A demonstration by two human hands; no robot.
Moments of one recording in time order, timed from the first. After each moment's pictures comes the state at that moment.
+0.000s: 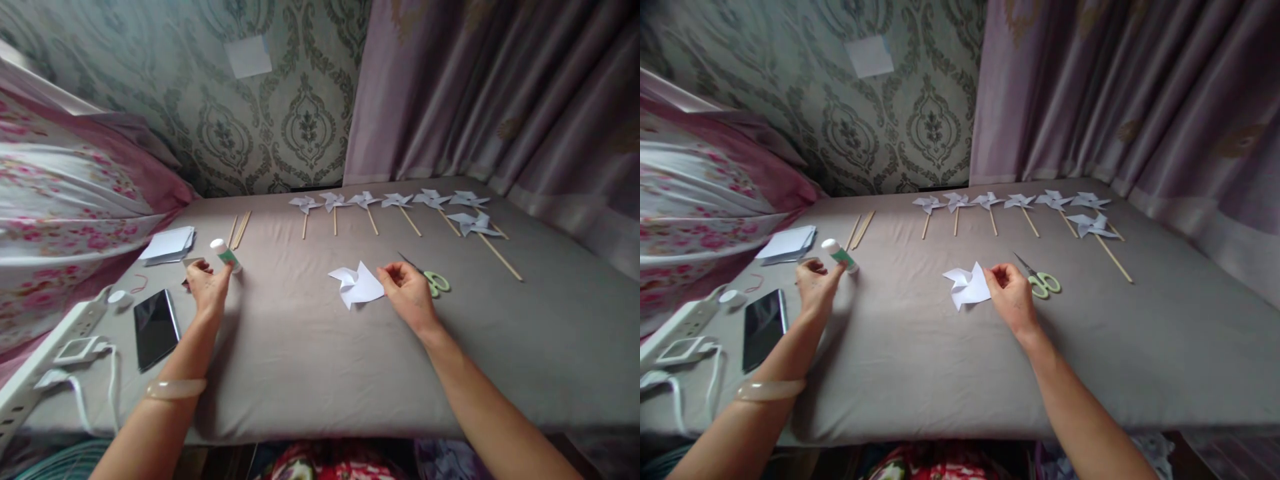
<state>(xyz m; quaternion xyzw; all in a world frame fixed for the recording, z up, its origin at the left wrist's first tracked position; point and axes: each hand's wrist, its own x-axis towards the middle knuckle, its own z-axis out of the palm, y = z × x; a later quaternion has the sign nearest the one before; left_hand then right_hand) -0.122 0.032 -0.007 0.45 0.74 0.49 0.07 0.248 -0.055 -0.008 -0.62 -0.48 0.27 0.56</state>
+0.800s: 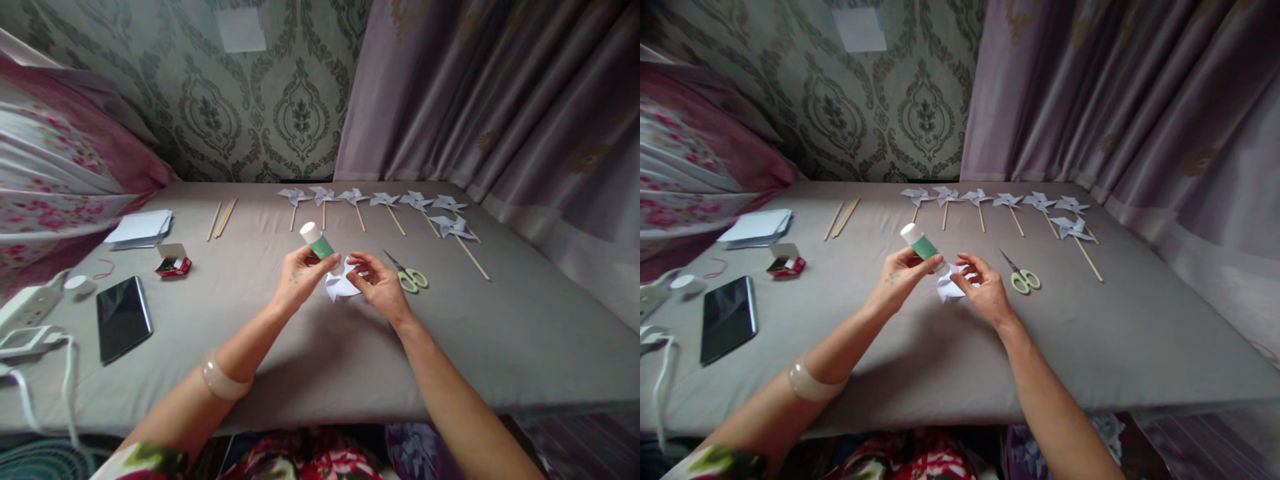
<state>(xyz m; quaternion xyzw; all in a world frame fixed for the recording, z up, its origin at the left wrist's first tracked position) 0.075 -0.026 0.043 0.55 0.40 0.49 0.54 0.241 -0.057 0.001 -0.51 -0.57 0.35 0.54</state>
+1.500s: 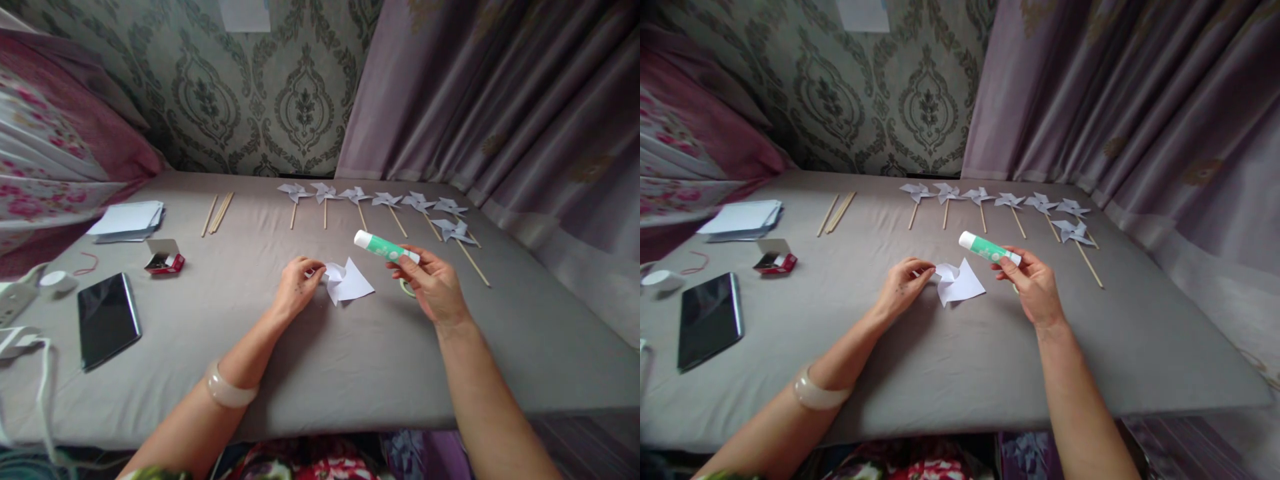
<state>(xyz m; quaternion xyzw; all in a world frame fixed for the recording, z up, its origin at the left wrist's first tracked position) 0.057 -0.012 -0.001 0.73 0.48 0.39 0.30 0.287 -0.061 0.038 -0.54 -0.45 0.38 0.60</state>
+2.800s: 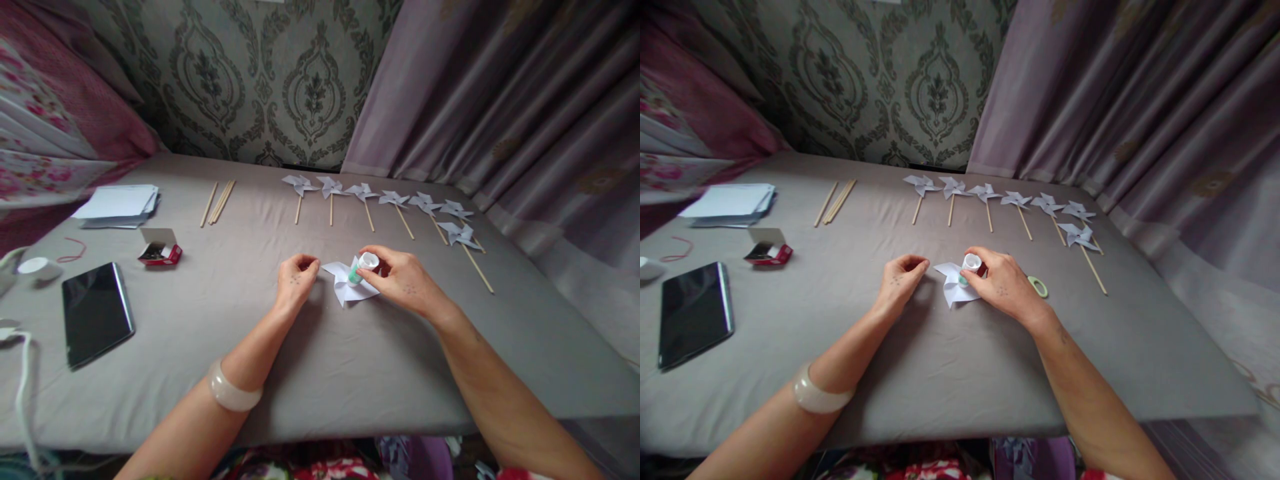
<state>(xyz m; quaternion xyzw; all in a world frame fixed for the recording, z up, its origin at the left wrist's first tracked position) 0.058 -0.002 -0.014 0.52 0.58 0.46 0.43 0.247 -0.040 0.063 -0.60 -0.76 0.13 0.23</state>
